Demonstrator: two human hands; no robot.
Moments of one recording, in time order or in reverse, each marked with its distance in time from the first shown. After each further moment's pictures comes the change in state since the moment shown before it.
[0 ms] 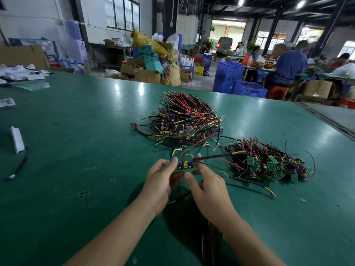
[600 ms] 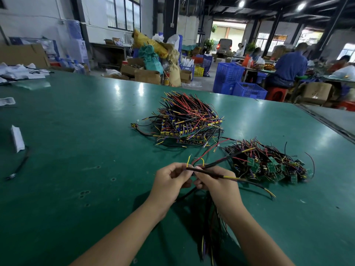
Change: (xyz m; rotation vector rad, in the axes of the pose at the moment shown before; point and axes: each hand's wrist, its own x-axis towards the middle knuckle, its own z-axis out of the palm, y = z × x) left_hand -0.008 -0.010 0.006 0.347 -0.139 0.193; right_hand 0.012 0.016 -0.007 0.748 0.071 0.374
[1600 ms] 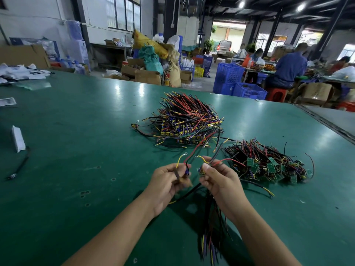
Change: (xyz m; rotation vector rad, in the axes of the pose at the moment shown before) left_hand 0.006 0.009 -0.009 -0.275 -0.082 -0.254; right_hand 0.000 -0.015 -0.005 0.432 -0.097 0.132
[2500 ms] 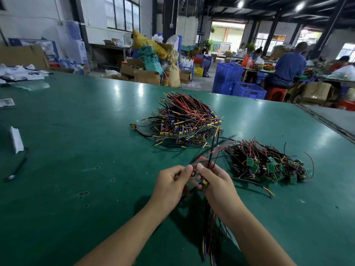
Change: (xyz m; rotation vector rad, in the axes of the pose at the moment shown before) left_hand -0.005 -0.016 0.005 0.460 -0.028 0.357; right_hand 0.000 0.012 0.008 -0.049 -0.010 0.024
